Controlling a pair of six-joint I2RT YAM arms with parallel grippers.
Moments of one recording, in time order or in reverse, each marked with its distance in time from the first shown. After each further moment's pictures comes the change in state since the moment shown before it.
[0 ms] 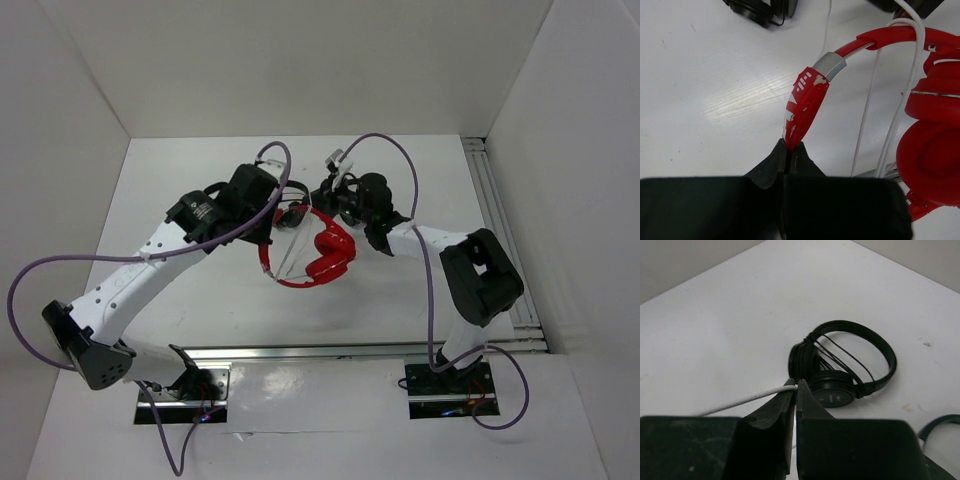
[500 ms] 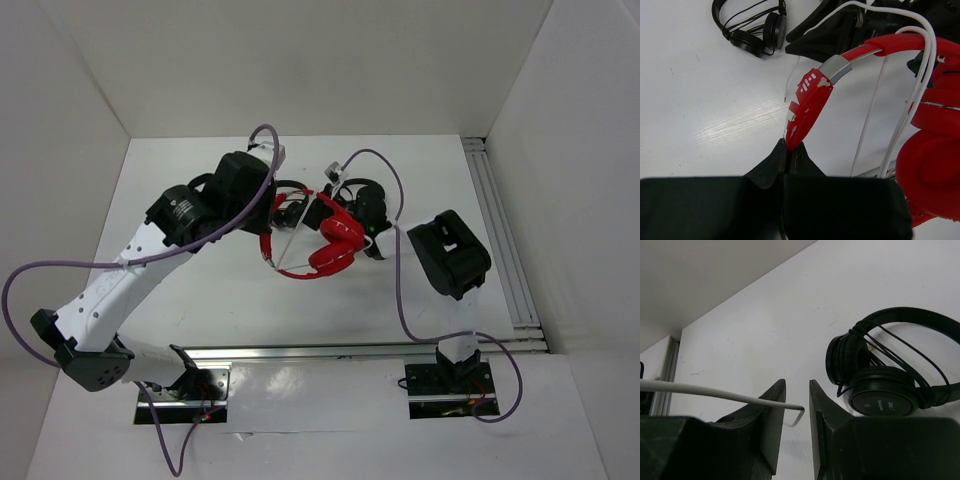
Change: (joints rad) left arm -0.033 -0.011 0.166 -0.040 -0.019 -0.006; right arm -0.023 0.243 -0.023 0.382 -0.243 0.291
